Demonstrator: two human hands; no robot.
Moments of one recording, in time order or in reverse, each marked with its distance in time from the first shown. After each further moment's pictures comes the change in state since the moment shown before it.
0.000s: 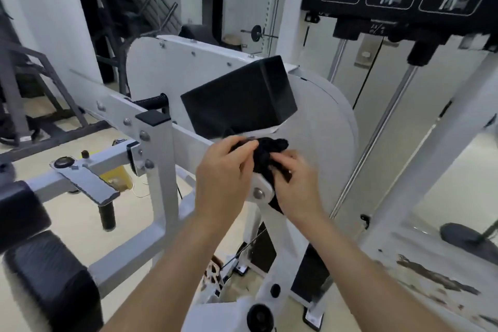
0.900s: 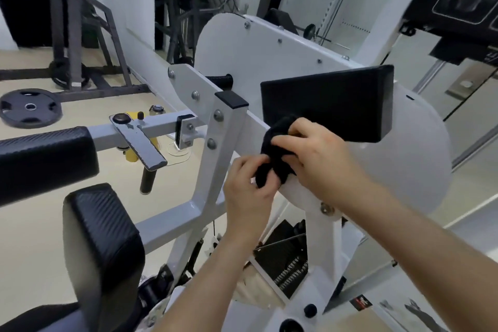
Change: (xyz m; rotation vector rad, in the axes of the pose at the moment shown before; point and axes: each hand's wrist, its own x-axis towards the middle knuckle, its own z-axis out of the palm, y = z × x) left_hand -0.044 -0.071 0.017 -0.476 0.253 -0.529; right_hand 0.053 -0.079 0.042 -0.678 -0.532 -0.587
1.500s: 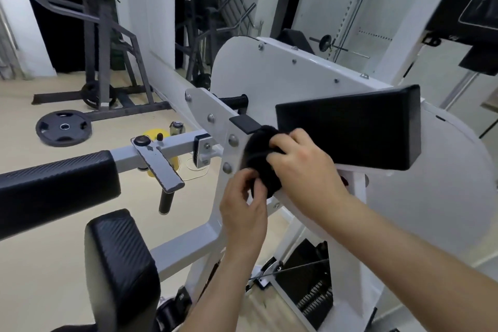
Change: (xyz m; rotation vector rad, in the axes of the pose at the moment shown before) left_hand 0.029 -0.011 -0.016 0.062 0.129 -0.149; right_hand 0.044 -0.018 0.030 -0.167 0.080 -0.116
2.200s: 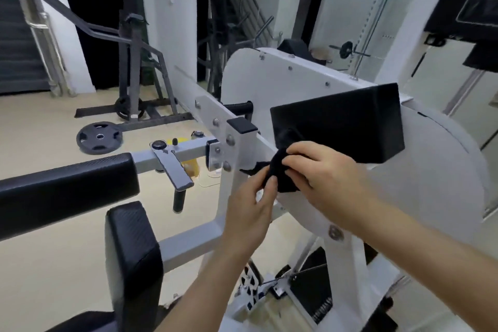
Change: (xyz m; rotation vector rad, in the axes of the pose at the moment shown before) left_hand -0.022 0.043 -0.010 0.142 -0.332 0.129; right_hand -0.050 0.035 -0.023 0.305 0.118 -0.023
